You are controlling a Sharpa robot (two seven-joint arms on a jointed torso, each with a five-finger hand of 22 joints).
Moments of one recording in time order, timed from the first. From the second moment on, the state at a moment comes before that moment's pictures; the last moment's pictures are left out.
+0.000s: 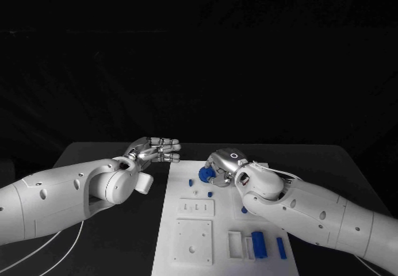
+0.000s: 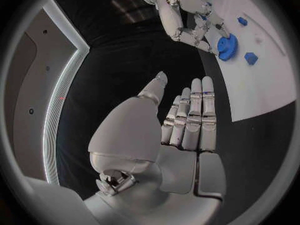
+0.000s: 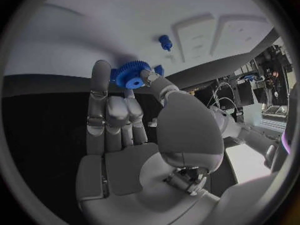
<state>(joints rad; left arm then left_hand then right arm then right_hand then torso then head) 1.33 -0.81 -0.19 1.41 -0.01 -0.27 0.31 1.38 -0.03 0.08 -0.06 0.11 0.86 0.17 0.06 0.06 1.05 0.15 0.05 0.06 1.22 0.10 0.07 0.08 0.10 1.02 0.09 0.33 0.08 1.03 -0.52 0.15 1.33 -1.94 -0.31 -0.29 1.22 -0.19 0.46 -0.11 0.31 1.16 0.08 0.06 0.07 1.31 -0.02 1.14 1.20 1.45 -0.07 1.12 1.01 0.07 1.47 -0.10 0.45 0.60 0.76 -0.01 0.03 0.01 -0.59</state>
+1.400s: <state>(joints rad) 1.33 -0.81 -0.19 1.41 -0.01 -0.27 0.31 1.38 -0.03 0.08 -0.06 0.11 0.86 0.17 0.06 0.06 1.05 0.15 0.05 0.06 1.22 0.10 0.07 0.08 0.10 1.02 0.09 0.33 0.08 1.03 -0.51 0.12 1.29 -1.95 -0.31 -0.29 1.23 -0.19 0.33 -0.04 0.19 1.11 0.08 0.06 0.07 1.29 -0.01 1.11 1.16 1.45 -0.07 1.10 1.00 0.07 1.47 -0.10 0.43 0.57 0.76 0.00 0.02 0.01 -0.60</state>
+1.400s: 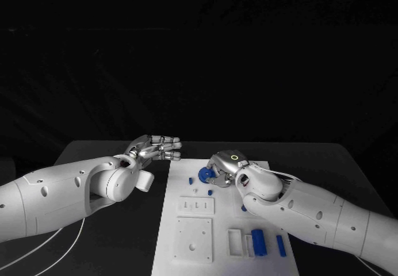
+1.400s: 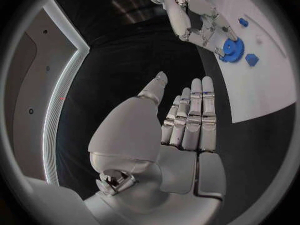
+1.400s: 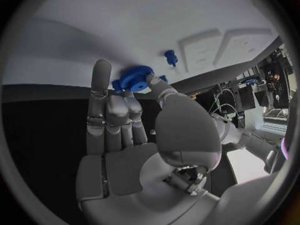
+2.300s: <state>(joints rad) 1.33 -0.81 -0.19 1.41 -0.01 -0.27 0.31 1.38 -0.03 0.08 -0.06 0.11 0.85 0.17 0.06 0.06 1.05 0.15 0.05 0.06 1.22 0.10 0.07 0.08 0.10 1.02 0.09 0.33 0.08 1.01 -0.56 0.12 1.32 -1.89 -0.34 -0.29 1.17 -0.20 0.32 0.10 0.25 1.10 0.09 0.06 0.07 1.29 -0.01 1.11 1.16 1.45 -0.07 1.10 1.01 0.07 1.47 -0.10 0.44 0.54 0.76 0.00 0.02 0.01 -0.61</state>
